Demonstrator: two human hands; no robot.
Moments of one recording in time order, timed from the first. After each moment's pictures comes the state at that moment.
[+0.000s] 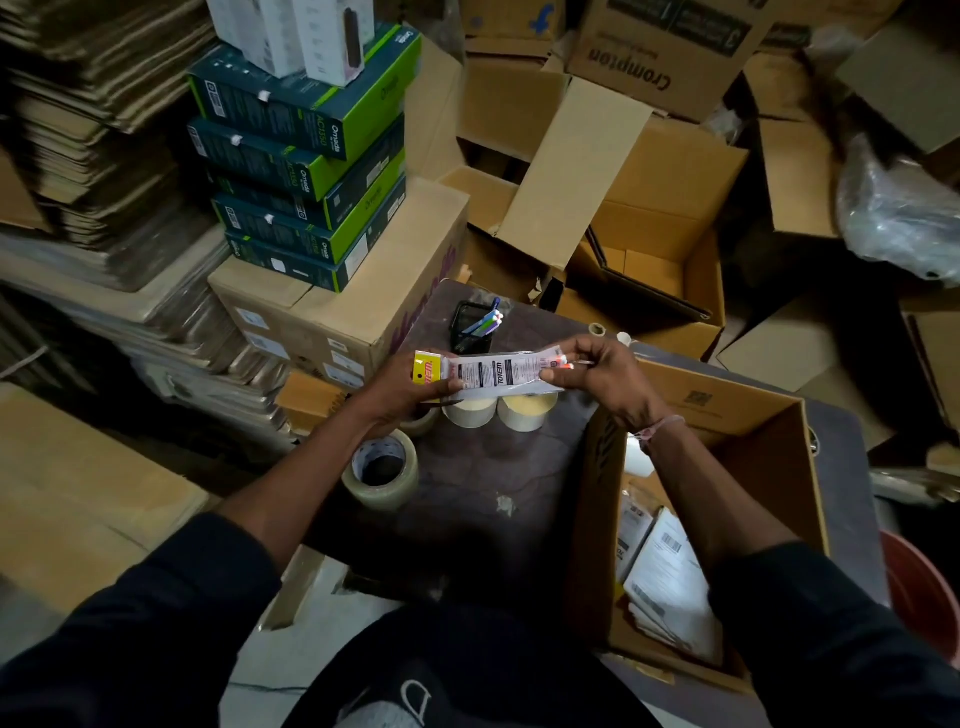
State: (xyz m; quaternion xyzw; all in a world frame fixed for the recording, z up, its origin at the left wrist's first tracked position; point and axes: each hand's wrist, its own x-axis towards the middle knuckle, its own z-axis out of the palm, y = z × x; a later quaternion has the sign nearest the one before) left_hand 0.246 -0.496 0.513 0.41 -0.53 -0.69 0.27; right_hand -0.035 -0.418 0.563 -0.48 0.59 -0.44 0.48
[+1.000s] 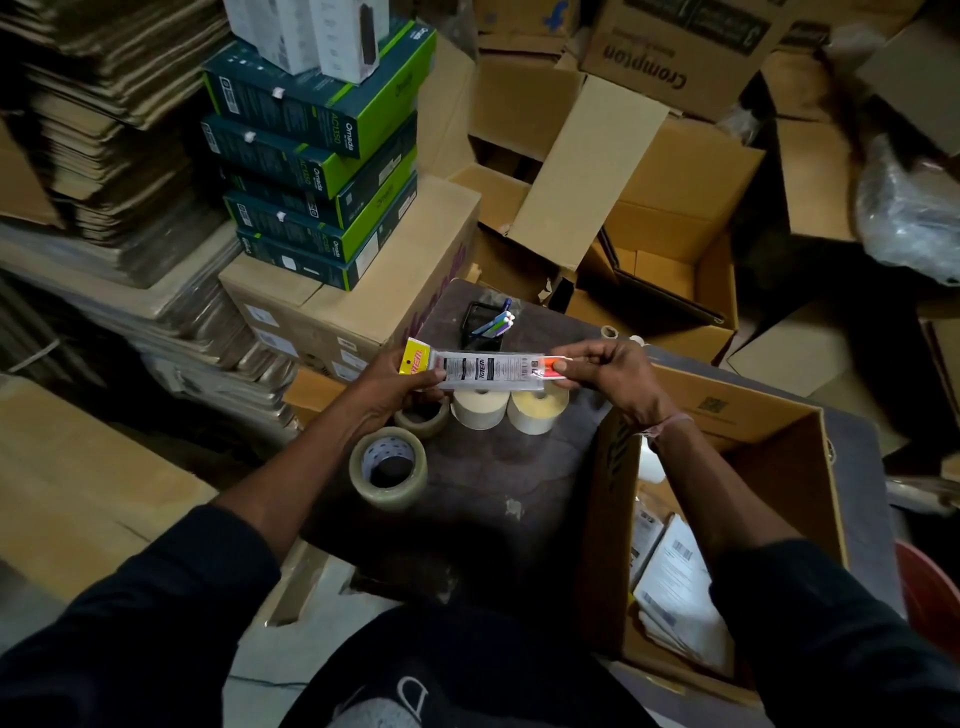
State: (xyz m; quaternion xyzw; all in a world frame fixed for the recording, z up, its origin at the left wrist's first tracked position) left_hand 0.264 -0.512 0.507 0.48 -0.44 -0.69 0.32; right_hand -0.037 -0.428 0.559 -0.45 0.58 -0.44 0.52
